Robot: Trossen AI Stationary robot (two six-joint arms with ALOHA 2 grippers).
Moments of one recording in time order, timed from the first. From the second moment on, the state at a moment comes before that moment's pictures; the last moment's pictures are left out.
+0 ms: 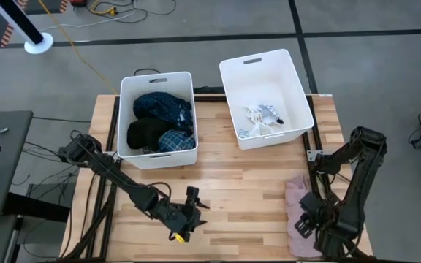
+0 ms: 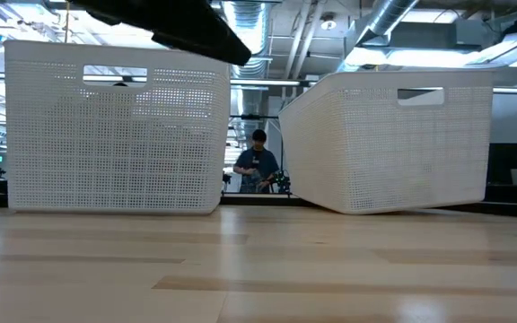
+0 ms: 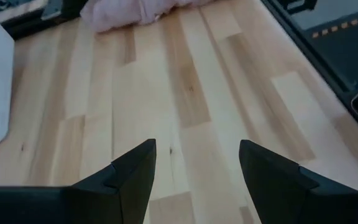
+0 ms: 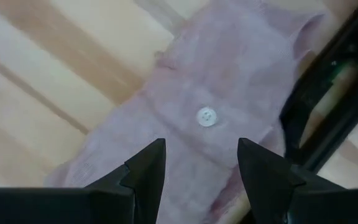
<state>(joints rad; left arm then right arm) -0.60 1.74 1.11 0.01 -0.50 -0.05 1.16 1.55 1.19 -1.39 0.16 2.05</state>
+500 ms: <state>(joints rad) -0.59 1.77 1.11 0.02 -0.49 -0.04 1.15 1.55 1.04 -1.30 0.16 2.07</state>
